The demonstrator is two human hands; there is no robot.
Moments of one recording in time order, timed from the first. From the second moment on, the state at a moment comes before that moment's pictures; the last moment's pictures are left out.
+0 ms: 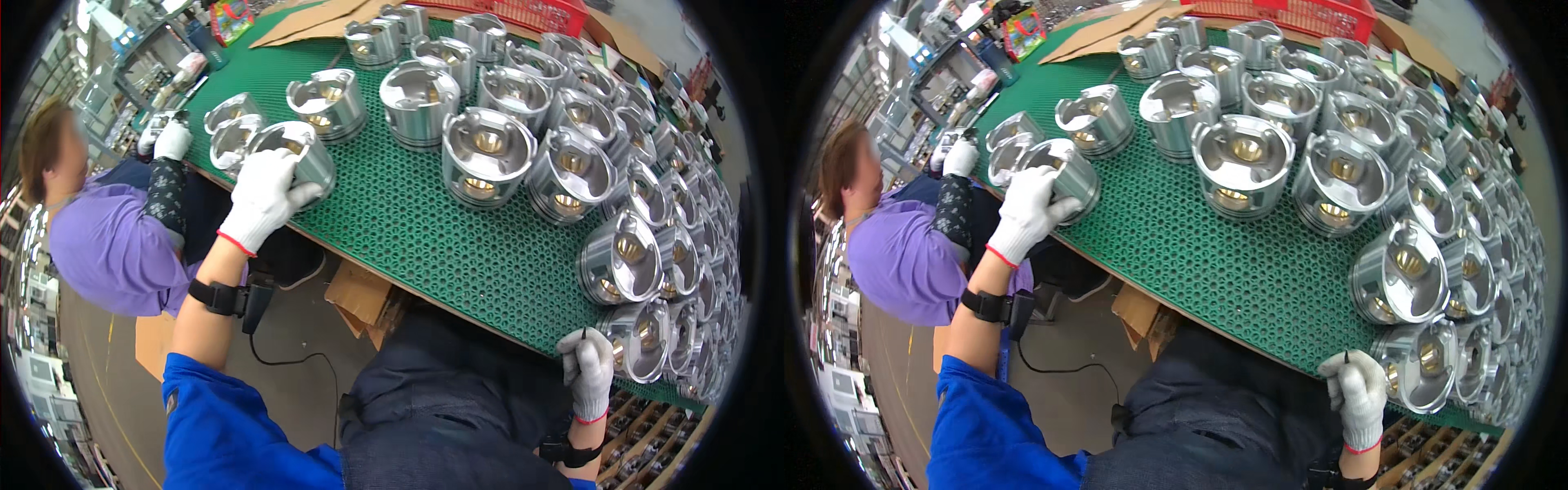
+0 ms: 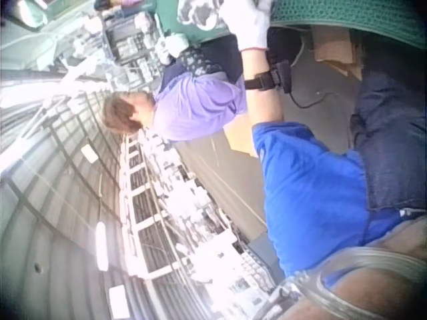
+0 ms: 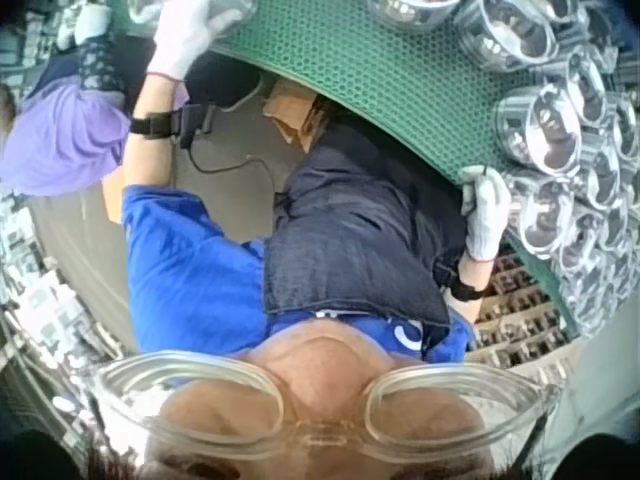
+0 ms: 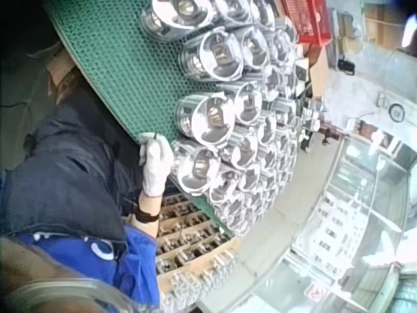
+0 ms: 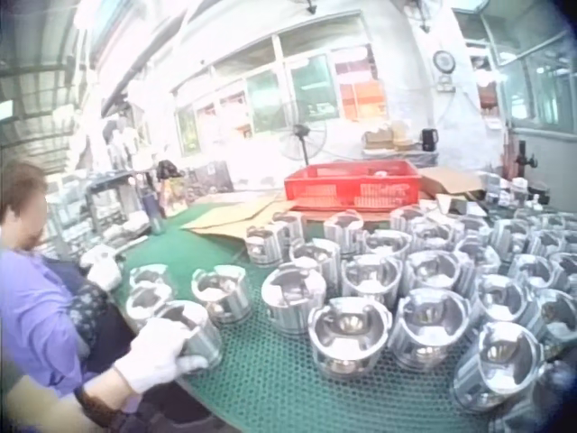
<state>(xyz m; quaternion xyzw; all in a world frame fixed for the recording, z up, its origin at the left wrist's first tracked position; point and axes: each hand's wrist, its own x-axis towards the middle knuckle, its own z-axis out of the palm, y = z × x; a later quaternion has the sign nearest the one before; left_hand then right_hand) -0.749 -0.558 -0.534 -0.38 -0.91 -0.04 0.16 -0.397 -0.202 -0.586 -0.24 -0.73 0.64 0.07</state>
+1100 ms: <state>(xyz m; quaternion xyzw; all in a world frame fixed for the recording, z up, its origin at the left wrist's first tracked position) -0.598 -0.387 -0.533 -0.67 -0.66 -0.28 0.19 -0.382 -0.225 -0.569 -0.15 -0.76 0.62 0.13</state>
